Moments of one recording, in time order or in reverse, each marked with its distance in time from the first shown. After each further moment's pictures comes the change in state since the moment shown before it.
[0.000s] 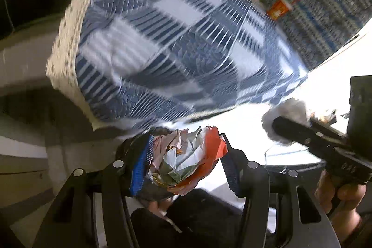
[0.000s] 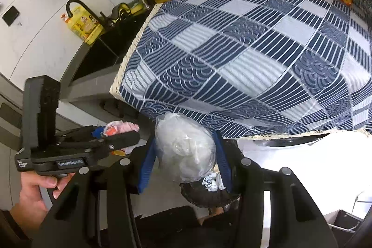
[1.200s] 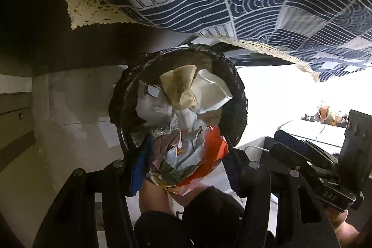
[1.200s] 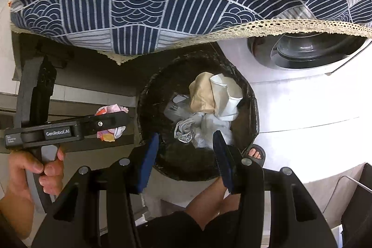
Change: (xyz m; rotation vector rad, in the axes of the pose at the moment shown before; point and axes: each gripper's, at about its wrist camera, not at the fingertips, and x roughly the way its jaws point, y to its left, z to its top) left arm 0.209 0.099 -0.079 -0.233 0.337 0.029; right arm 0.192 -0.113 -0.137 0.226 0.296 0.013
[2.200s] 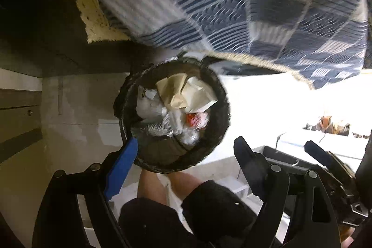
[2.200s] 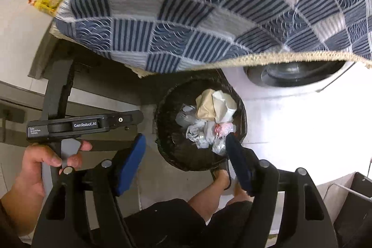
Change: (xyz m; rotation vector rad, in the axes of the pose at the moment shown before) left arm -0.066 -0.042 -0.022 -0.028 -0.091 0.034; right arm -0.115 0.032 -0.013 -0.092 -0.107 -0.006
